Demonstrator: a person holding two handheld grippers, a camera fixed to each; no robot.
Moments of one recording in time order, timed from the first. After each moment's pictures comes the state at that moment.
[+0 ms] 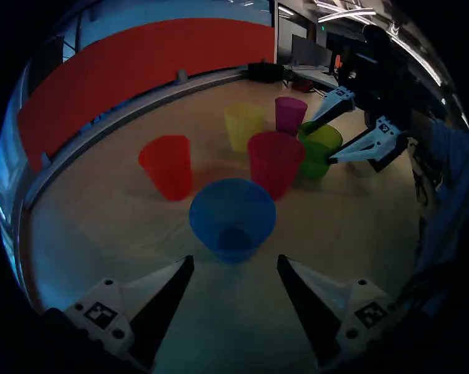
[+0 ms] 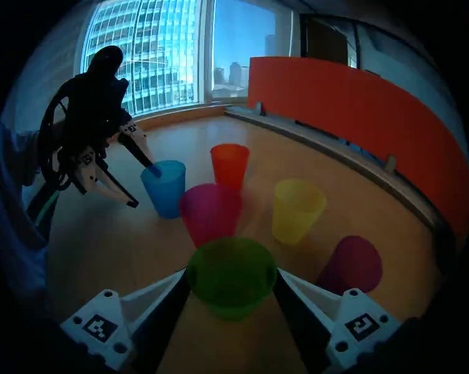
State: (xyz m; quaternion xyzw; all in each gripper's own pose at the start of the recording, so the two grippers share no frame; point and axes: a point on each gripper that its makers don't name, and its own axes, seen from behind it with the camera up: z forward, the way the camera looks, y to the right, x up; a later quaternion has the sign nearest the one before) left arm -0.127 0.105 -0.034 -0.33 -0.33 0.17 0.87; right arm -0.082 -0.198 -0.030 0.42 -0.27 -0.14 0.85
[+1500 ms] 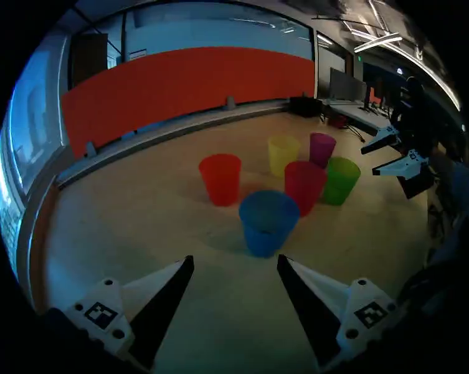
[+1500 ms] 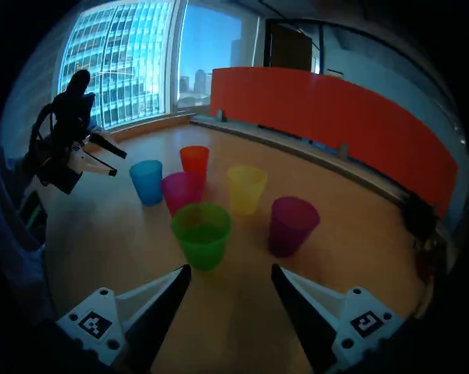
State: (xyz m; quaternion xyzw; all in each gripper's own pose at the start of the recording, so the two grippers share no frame) left arm -0.081 0.058 -0.042 -0.22 -0.26 0.11 0.93; right arm -0.058 -0.106 -0.064 0.33 -0.25 -0.12 0.90
